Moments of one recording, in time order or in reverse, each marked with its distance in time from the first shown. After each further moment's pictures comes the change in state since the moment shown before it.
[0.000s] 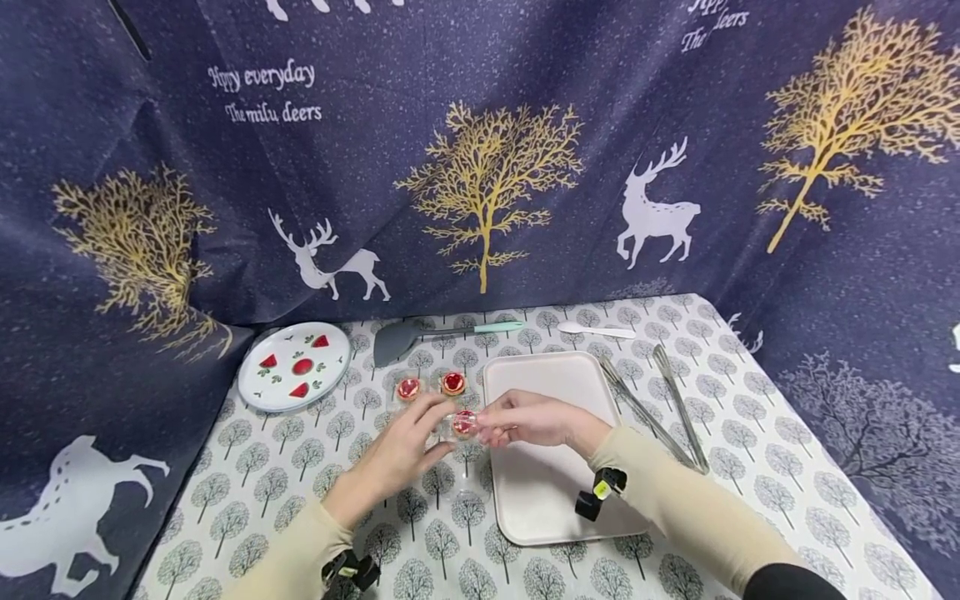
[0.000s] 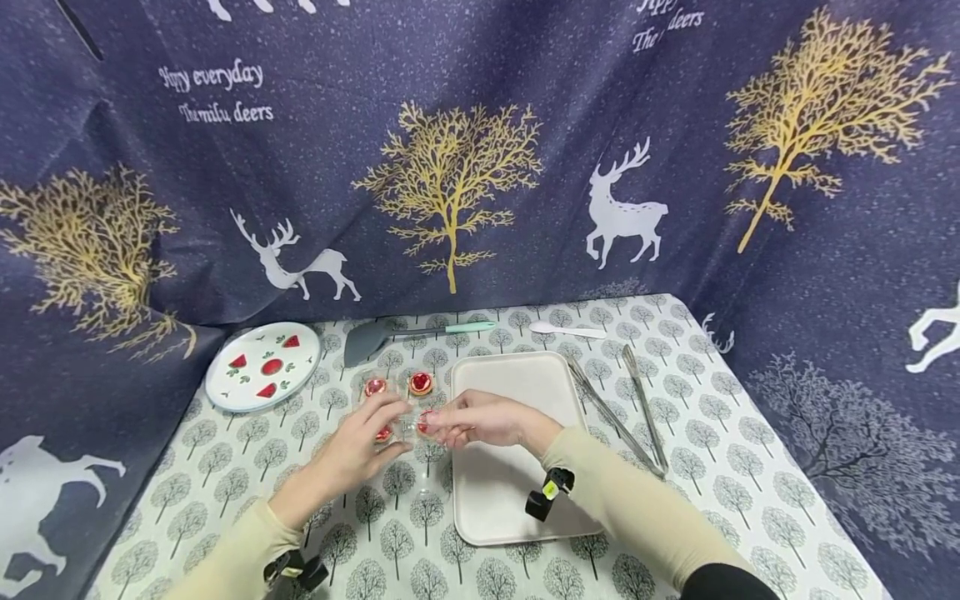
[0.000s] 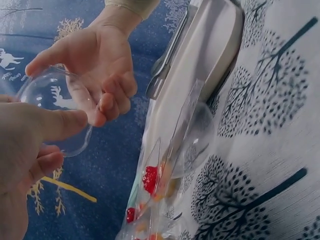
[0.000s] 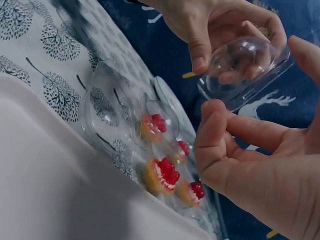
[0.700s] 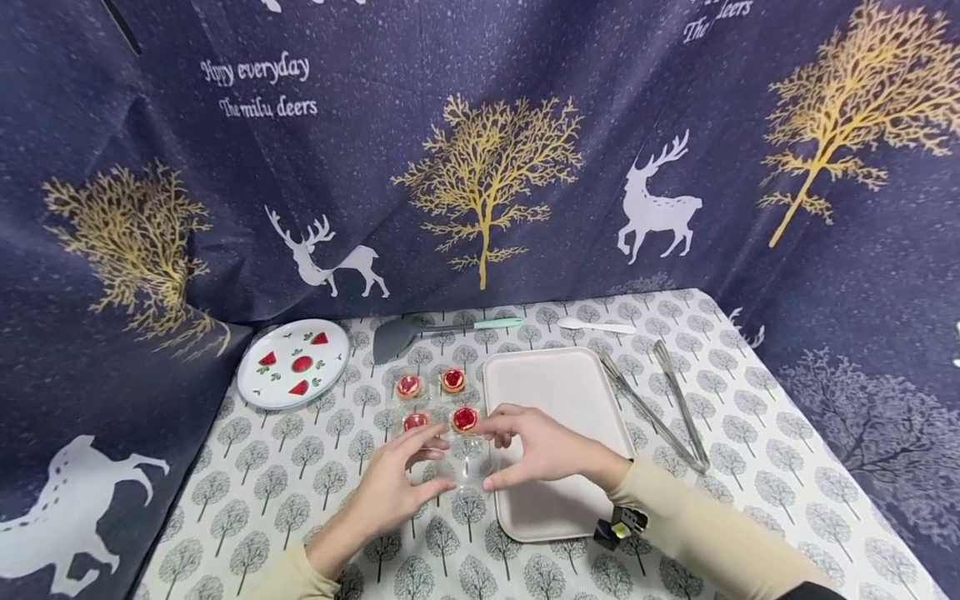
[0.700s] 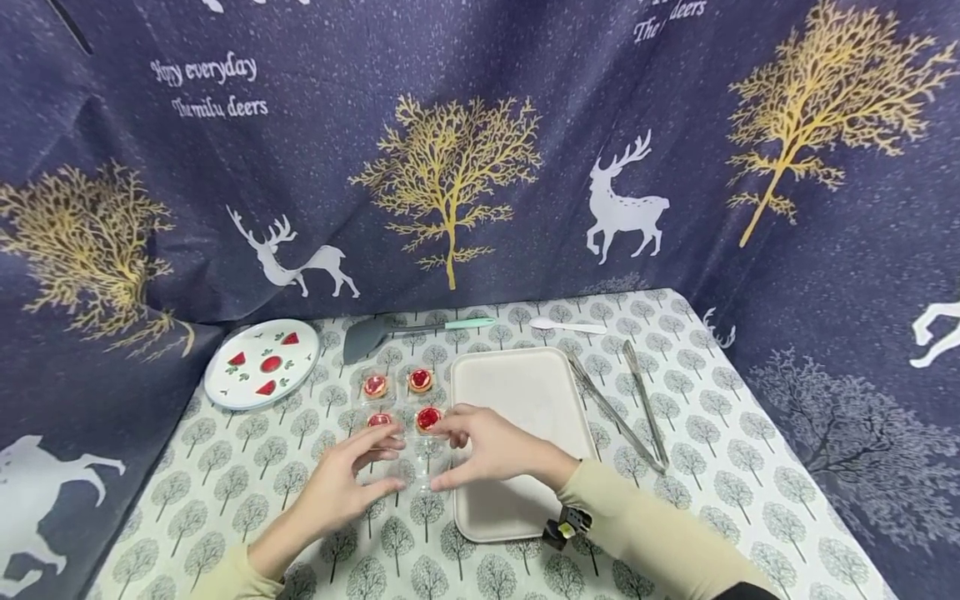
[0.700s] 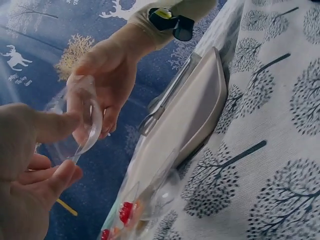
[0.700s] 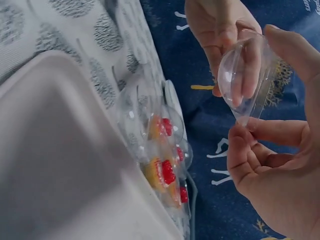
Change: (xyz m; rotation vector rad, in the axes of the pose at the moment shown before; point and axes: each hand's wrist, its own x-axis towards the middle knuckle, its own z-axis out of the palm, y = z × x) left_hand -0.025 0.048 -0.012 -0.400 -0.099 -0.625; right_hand -0.030 0.009 0.035 -0.931 0.277 -0.286
